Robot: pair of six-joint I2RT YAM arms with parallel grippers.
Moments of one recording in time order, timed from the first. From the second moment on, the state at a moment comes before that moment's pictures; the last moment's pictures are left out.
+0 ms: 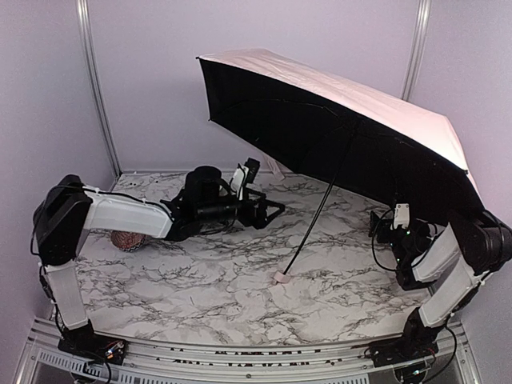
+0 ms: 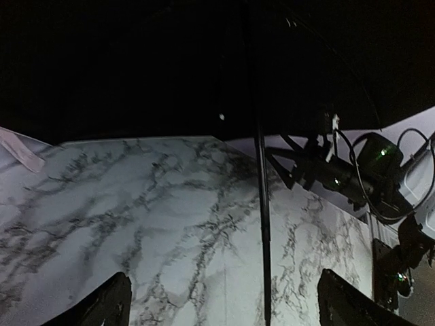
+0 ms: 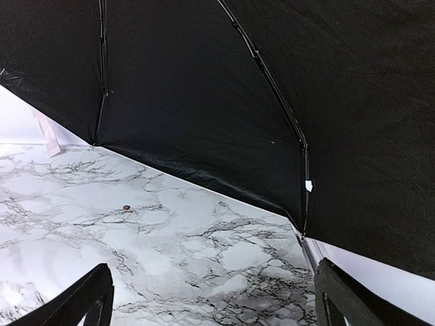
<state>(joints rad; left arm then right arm) -0.83 1.84 1.16 0.52 0.27 -0.27 0.00 1.60 0.21 1.33 0.06 -0.08</state>
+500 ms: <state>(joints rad) -0.93 2.27 1.40 0.52 0.54 -0.41 0.00 1.60 0.21 1.33 0.06 -0.08</state>
